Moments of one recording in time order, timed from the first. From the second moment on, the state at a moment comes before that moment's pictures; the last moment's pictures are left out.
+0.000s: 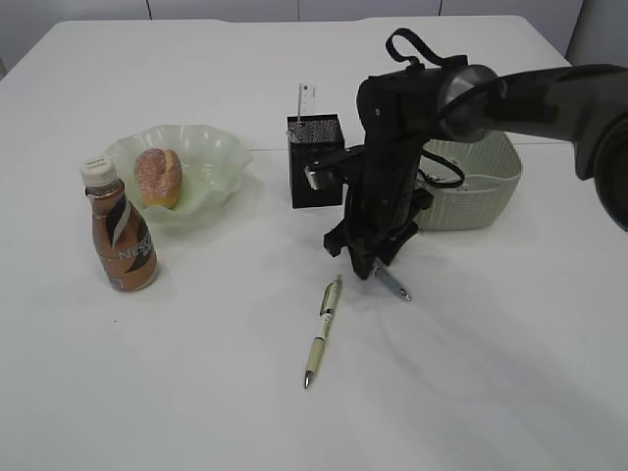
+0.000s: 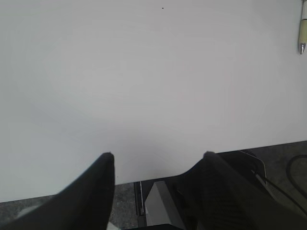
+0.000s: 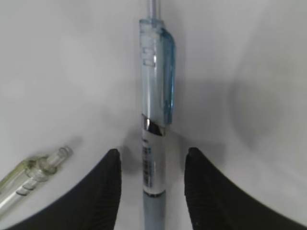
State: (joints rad) left arm -0.27 0.83 -0.87 -0.01 1.25 -0.25; right arm 0.40 2.41 -1.95 0.01 1.12 -0.16
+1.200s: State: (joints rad) left arm -0.27 0.83 -0.87 -0.01 1.25 -0.25; right arm 0.40 2.43 -1.98 0.02 1.16 -0.16
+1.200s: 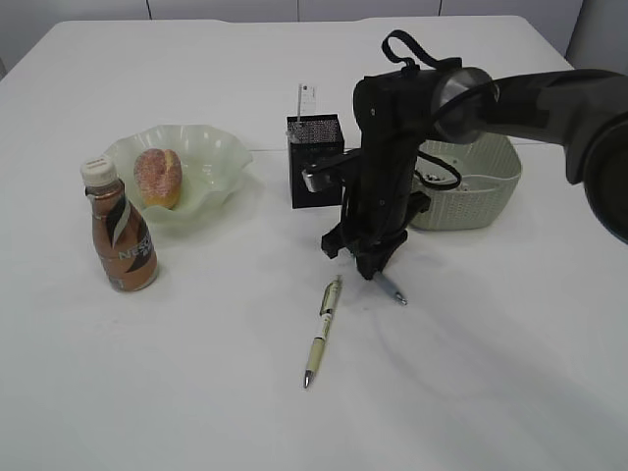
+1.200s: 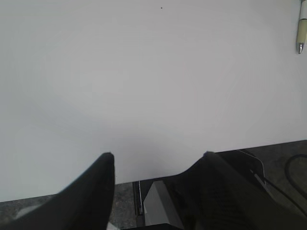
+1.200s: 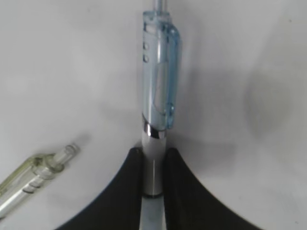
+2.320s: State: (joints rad) left arm -0.27 0.83 -0.87 -0.02 1.25 -0.25; right arm 0.43 2.26 -1.98 0.05 1.22 -0.02
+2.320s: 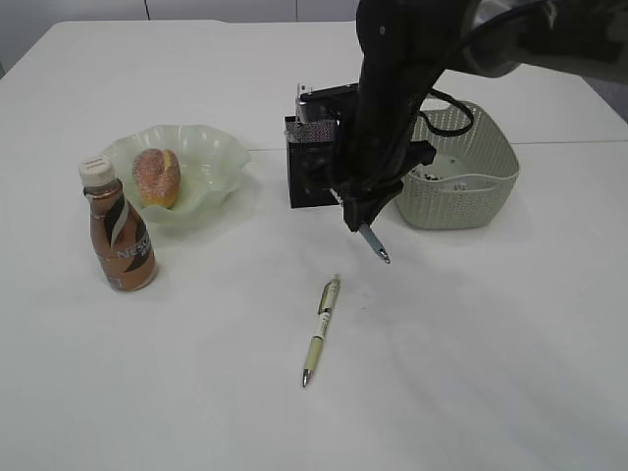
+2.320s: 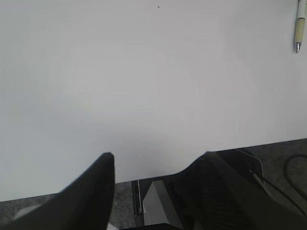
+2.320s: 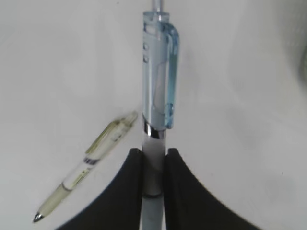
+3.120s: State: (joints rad) left arm -0.27 0.83 -0.87 -0.02 1.25 -0.25; right arm 0.46 1.73 -1.03 0.05 -0.08 -0.06
